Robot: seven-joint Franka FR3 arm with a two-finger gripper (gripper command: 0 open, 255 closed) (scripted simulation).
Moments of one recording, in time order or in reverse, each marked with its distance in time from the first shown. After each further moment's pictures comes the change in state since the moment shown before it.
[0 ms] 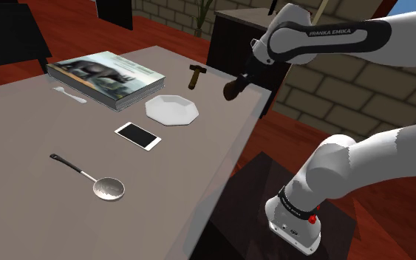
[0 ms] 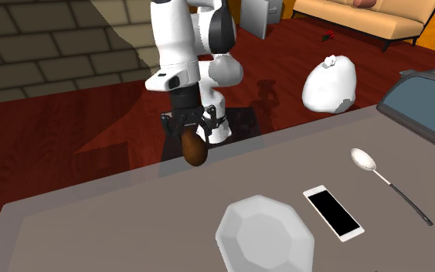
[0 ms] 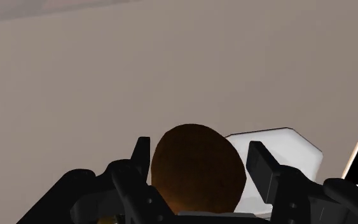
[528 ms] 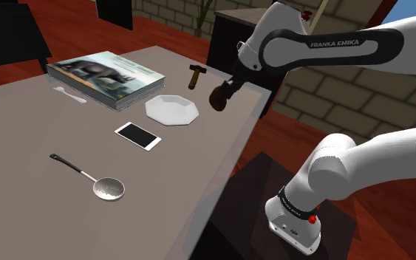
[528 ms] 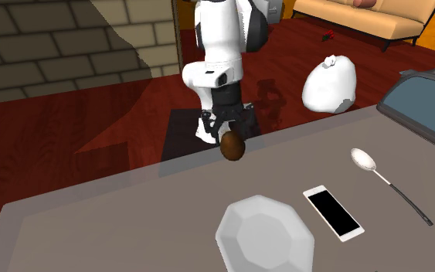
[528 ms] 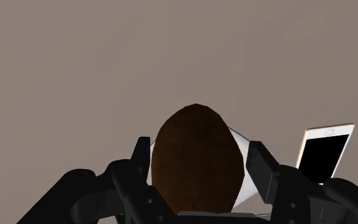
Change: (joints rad) arm 0.070 -0.059 0.184 -0.065 0.049 0.017 0.213
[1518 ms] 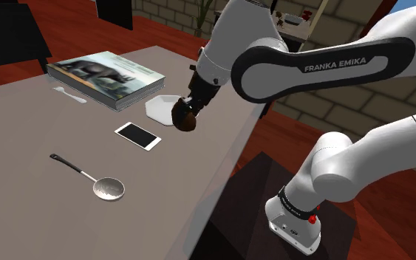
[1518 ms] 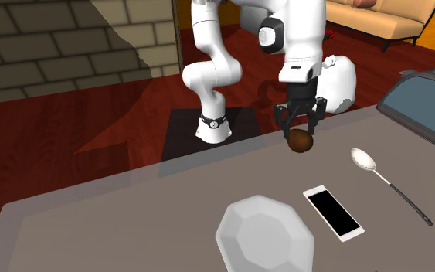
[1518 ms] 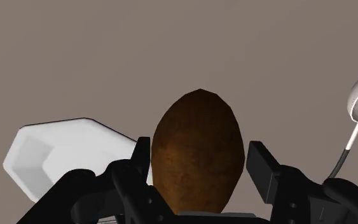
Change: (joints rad) arm 0.126 0.133 0.357 0.111 0.076 0.048 0.415
